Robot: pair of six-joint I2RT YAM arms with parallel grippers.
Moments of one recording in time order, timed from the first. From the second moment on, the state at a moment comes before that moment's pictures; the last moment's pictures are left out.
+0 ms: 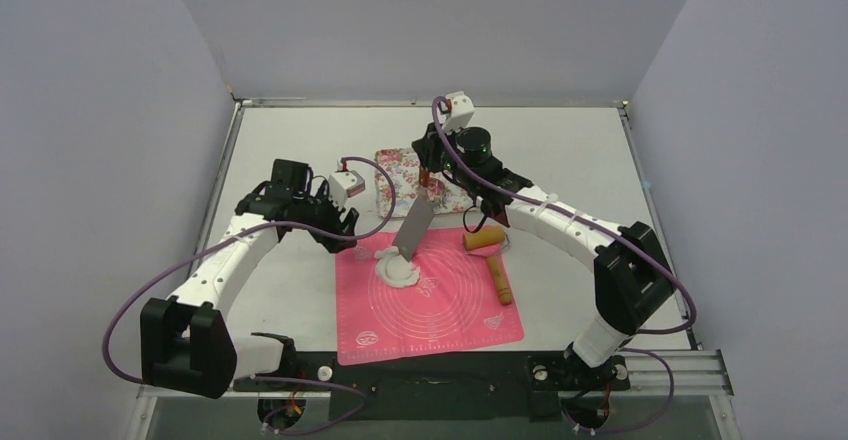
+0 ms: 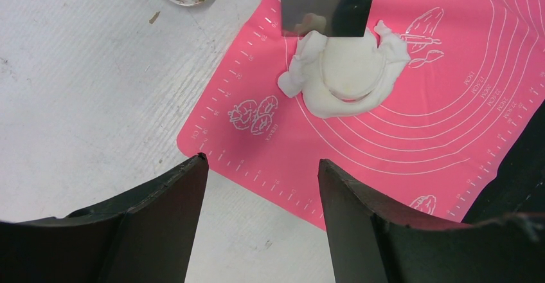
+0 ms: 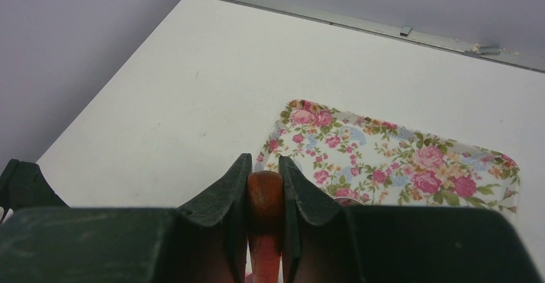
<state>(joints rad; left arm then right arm) -0.20 1.27 0.93 -0.67 0.53 0.47 0.68 1.63 1.21 0.24 0.06 0.26</state>
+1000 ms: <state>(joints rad) -0.19 1.25 0.93 -0.67 0.53 0.48 0.81 1.67 1.32 0.21 0.06 0.28</state>
